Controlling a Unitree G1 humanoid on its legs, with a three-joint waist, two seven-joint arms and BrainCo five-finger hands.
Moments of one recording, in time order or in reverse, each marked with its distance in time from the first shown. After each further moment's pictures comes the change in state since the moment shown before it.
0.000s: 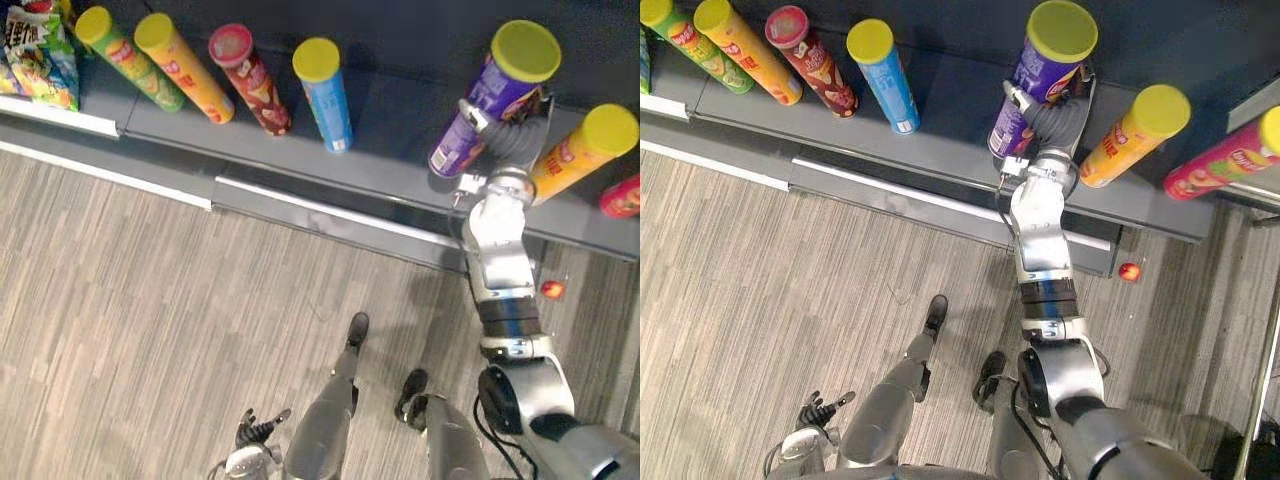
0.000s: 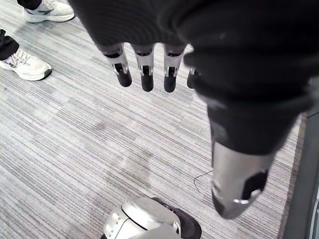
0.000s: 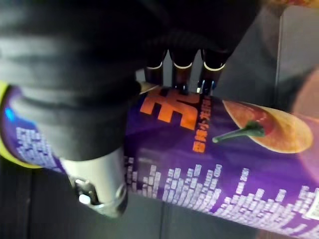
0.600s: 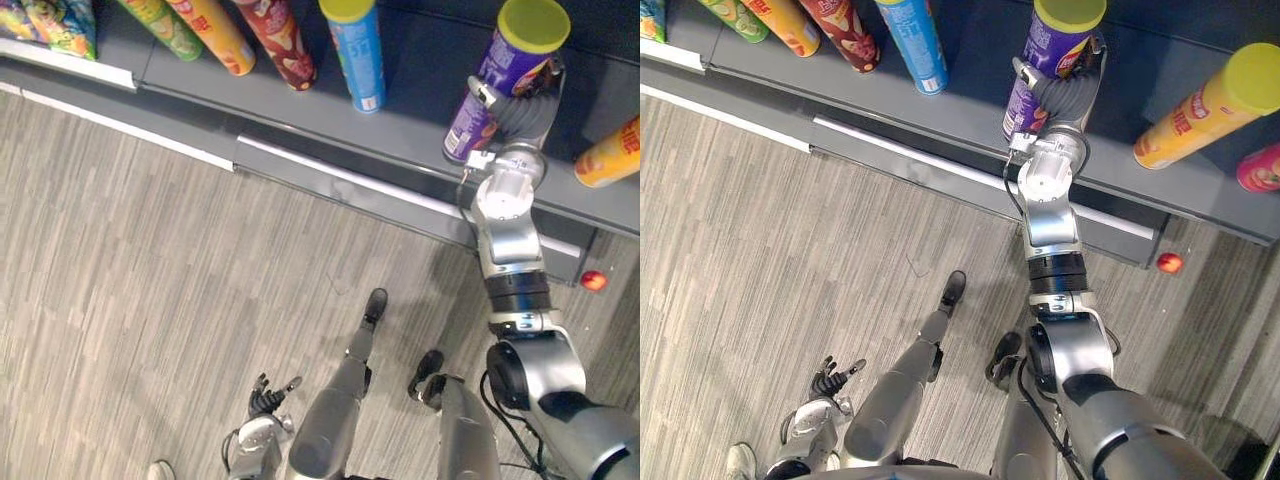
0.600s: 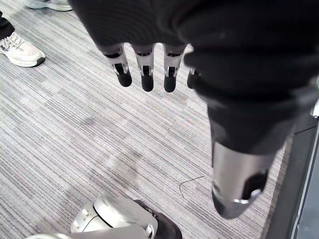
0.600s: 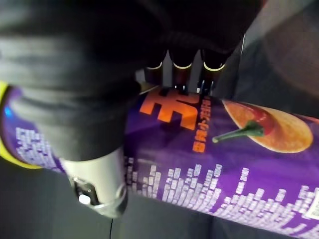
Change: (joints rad) left arm -0.065 0.002 -0.090 -0.047 -0.078 -0.050 0.004; right arm -0.117 -0.063 0.011 0.109 -0.037 0.008 -0.017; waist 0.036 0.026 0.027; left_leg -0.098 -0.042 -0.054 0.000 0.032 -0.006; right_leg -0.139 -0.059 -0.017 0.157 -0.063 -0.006
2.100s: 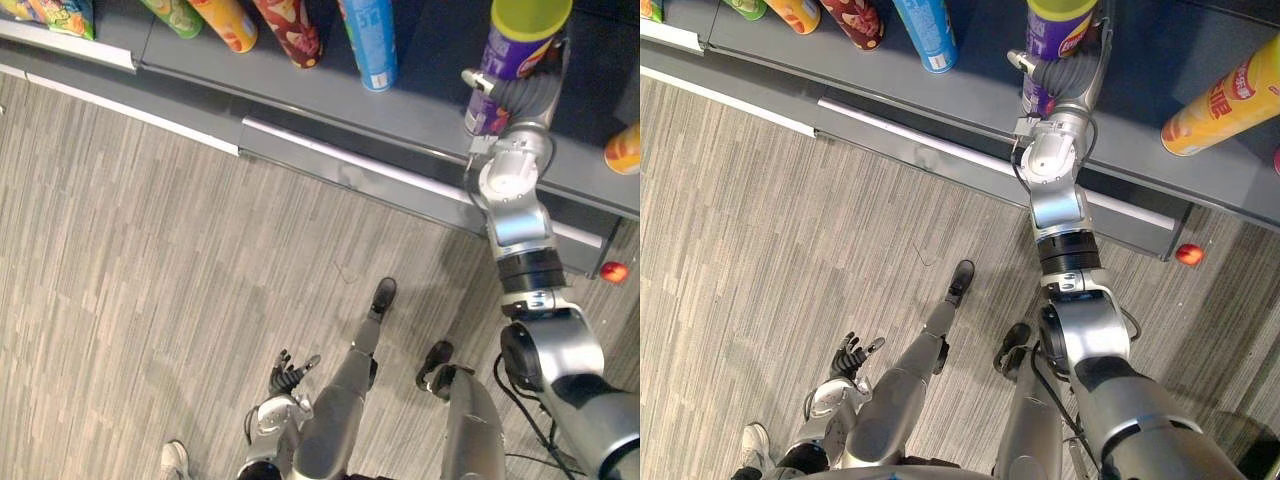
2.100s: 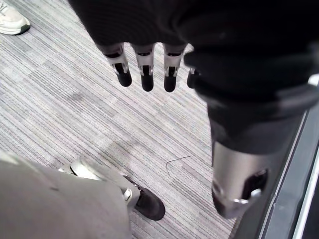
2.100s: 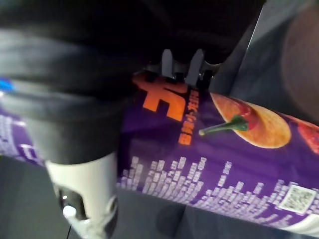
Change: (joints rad) left arm -0.050 -0.041 -0.066 -0.047 -0.076 -0.020 -0.020; right arm -0.070 -0.068 0.047 0.120 -0.116 0.015 -0.039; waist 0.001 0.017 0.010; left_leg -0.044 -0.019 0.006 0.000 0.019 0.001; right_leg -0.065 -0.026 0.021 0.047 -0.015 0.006
